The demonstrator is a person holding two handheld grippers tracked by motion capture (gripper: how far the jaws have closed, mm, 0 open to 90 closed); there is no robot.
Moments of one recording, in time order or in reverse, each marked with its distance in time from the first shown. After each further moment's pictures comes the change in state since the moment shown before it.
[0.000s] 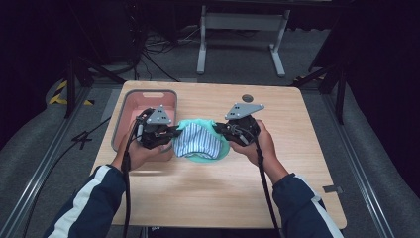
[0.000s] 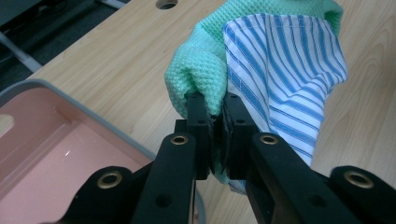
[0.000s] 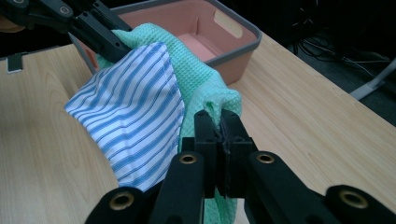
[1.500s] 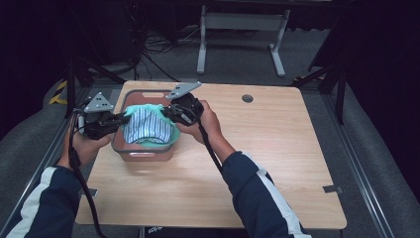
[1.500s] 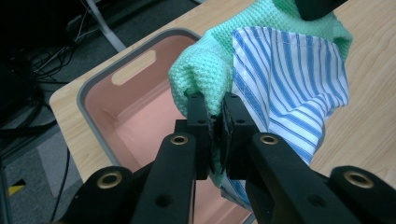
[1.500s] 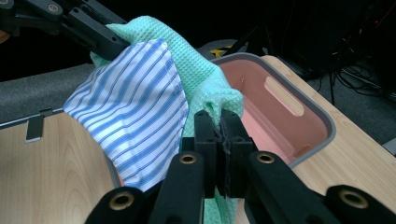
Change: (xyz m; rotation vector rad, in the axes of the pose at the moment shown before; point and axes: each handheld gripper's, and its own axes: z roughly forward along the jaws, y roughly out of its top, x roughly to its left) left arm 0.069 -0.051 -0.087 0.006 0.231 -0.130; right arm 0.037 0.094 0.103 -0.047 0.110 -0.050
